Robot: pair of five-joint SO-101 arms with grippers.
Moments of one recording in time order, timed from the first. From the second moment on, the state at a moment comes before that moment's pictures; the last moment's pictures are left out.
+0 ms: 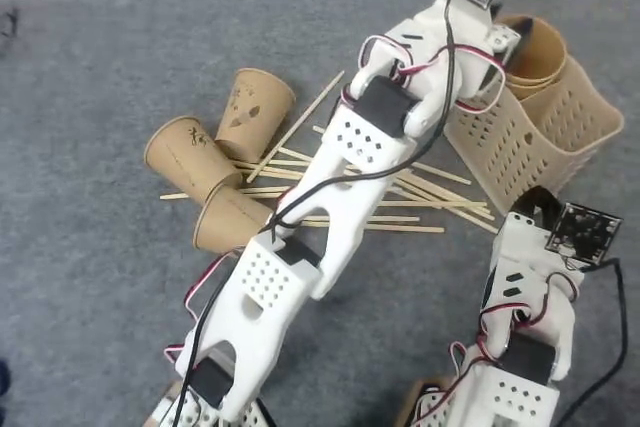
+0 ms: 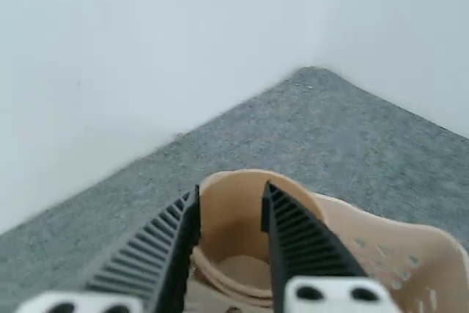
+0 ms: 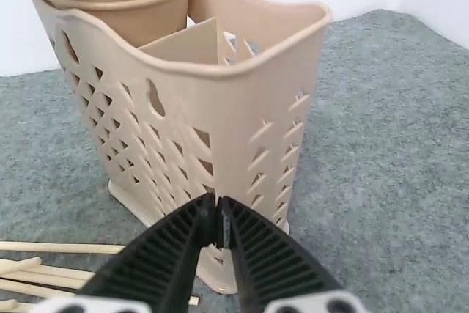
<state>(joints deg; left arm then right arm) 35.7 50.1 -79.2 58.9 8.8 17.8 -103.1 92.5 38.5 -0.9</state>
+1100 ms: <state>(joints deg) 5.6 4.7 -34.4 92.8 -28.9 15.8 -103.1 93.4 38.0 -0.6</state>
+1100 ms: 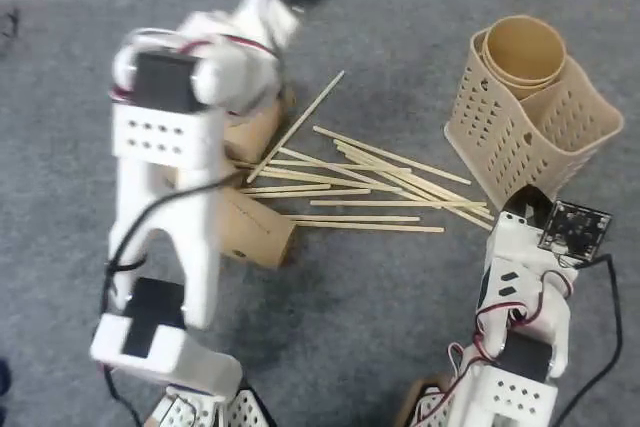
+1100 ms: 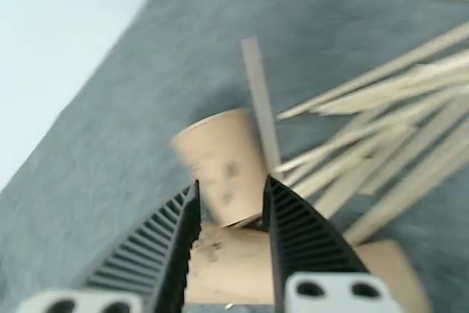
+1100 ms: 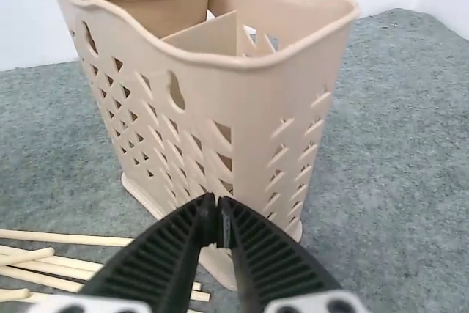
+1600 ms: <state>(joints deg) 0.5 22.5 -26.2 62.1 -20.3 14.5 -103.1 93.4 38.0 -0.3</state>
